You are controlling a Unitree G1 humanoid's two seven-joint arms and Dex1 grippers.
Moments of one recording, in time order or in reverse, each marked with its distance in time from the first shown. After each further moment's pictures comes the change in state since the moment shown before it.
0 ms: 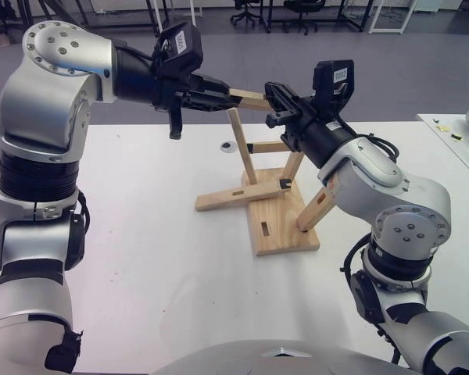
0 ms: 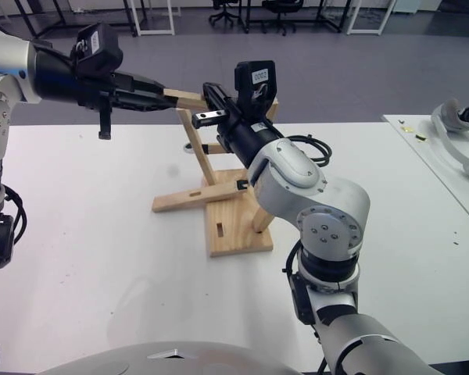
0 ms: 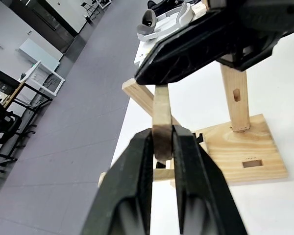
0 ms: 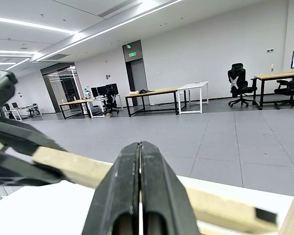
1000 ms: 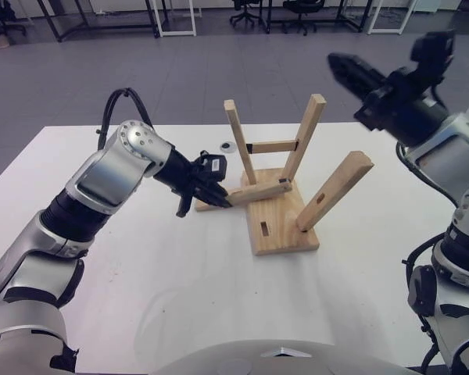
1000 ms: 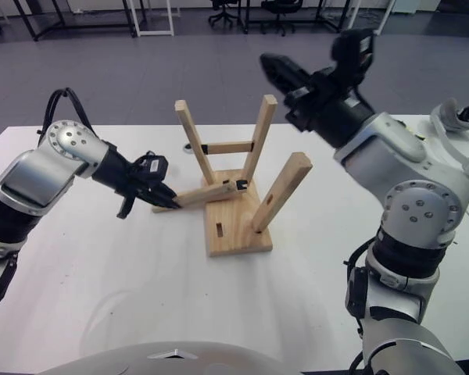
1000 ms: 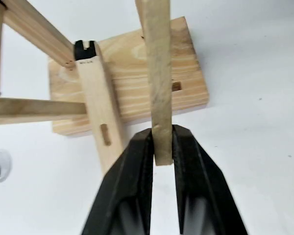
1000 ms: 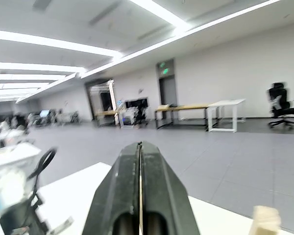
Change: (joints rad) left arm 0.200 0.030 -0.354 0.031 0.174 -0.082 -0.096; right arm 0.031 -0.311 -0.243 0.097 0.189 -0.076 0.448
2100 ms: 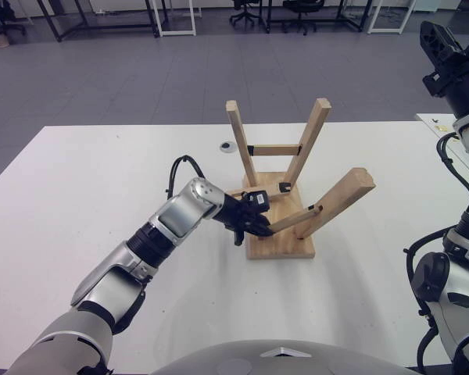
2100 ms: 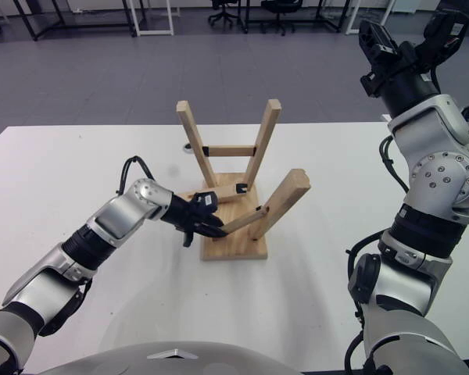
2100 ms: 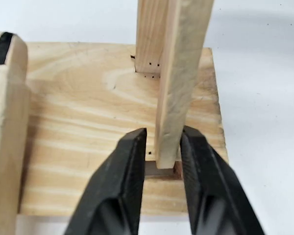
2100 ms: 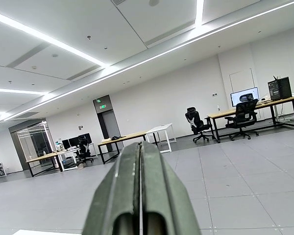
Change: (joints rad) left arm 0.209 -0.391 -0.141 0.164 0.015 0.013 0.300; right arm -0.073 -0.060 -0.250 0.460 -0.286 -0.229 0.185
